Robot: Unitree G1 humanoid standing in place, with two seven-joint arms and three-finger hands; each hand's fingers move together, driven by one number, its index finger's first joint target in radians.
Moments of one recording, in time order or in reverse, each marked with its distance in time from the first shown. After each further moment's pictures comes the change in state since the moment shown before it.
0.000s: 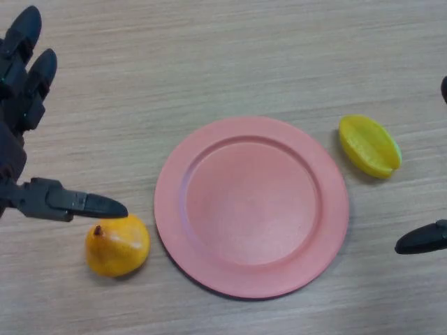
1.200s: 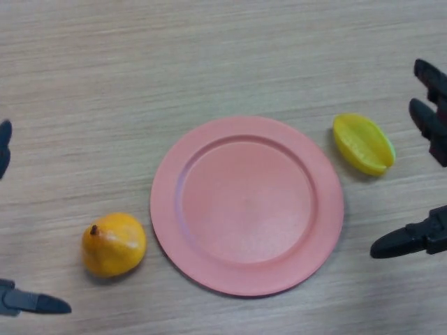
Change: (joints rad) left arm 0.209 -0.079 0.203 0.426 0.287 -0.587 -0.224; right arm -0.025 0.001 0.112 0.128 -0.027 -0.012 -0.009
